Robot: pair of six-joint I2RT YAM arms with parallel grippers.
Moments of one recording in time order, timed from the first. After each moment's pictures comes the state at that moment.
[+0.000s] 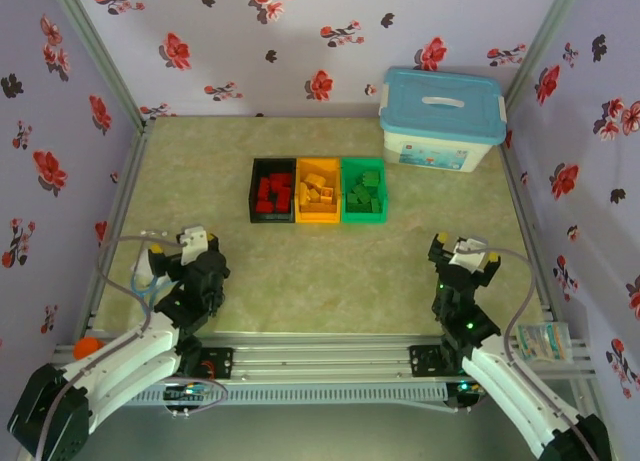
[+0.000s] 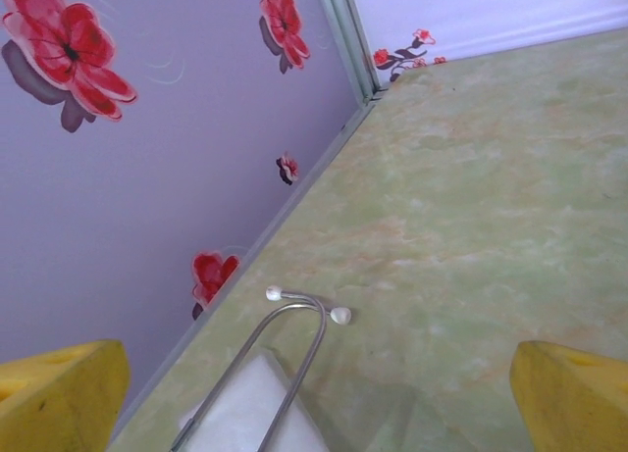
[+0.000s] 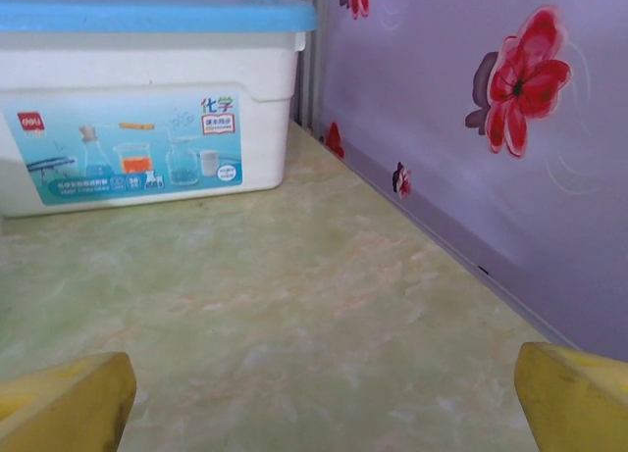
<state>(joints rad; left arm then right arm) -0.65 0.72 0.17 0.13 -1.19 -0.05 0.46 0.35 0.01 0.13 0.90 0.13</state>
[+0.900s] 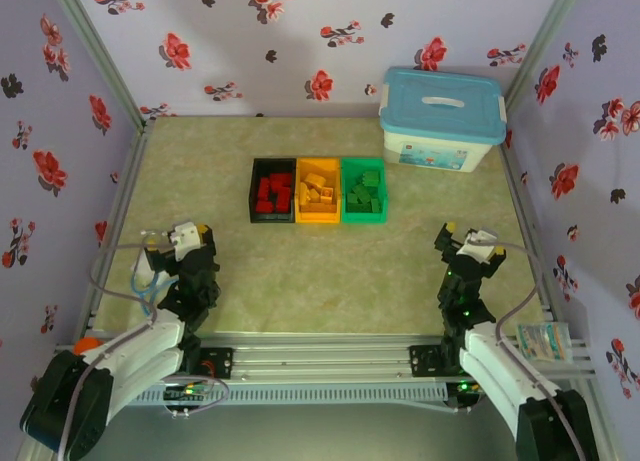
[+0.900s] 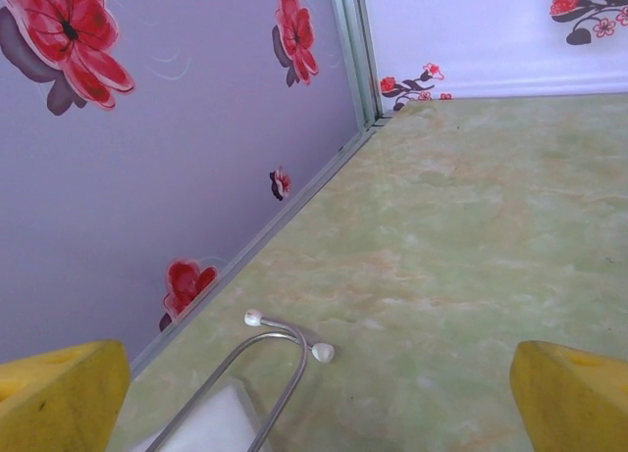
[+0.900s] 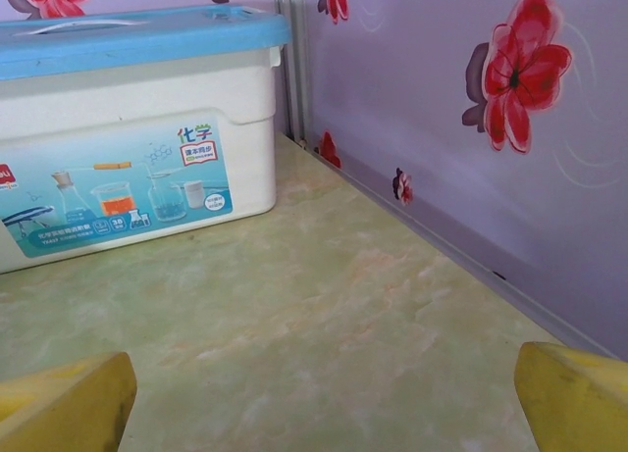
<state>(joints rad) -0.50 0.85 0.09 0.51 -1.05 0.01 0.24 0.65 0.01 0.48 0.70 0.16</state>
